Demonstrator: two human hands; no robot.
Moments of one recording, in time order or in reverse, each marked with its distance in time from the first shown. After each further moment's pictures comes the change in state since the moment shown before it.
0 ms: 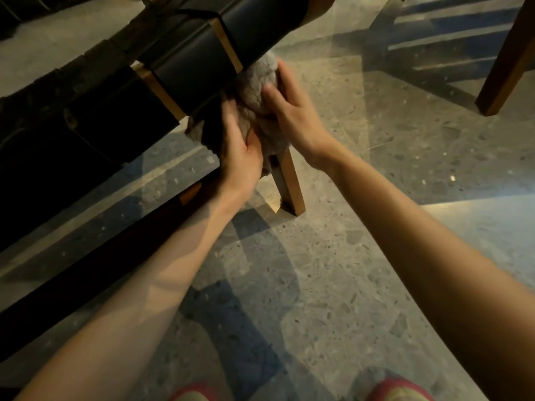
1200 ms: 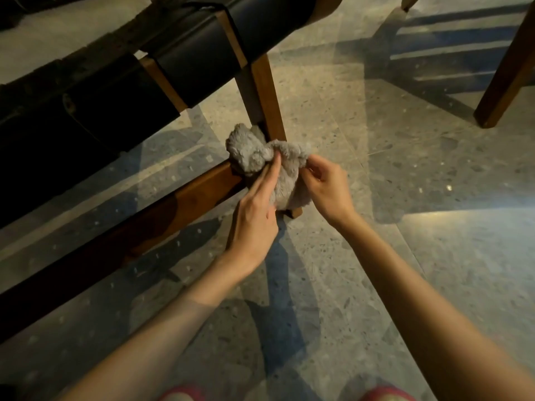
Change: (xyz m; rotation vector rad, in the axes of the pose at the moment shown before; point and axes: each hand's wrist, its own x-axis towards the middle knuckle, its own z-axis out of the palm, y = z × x) left_hand -0.066 -0.044 0.002 0.701 -0.136 0.284; right_hand -0.066 0.083 -0.020 -0.267 0.167 0.071
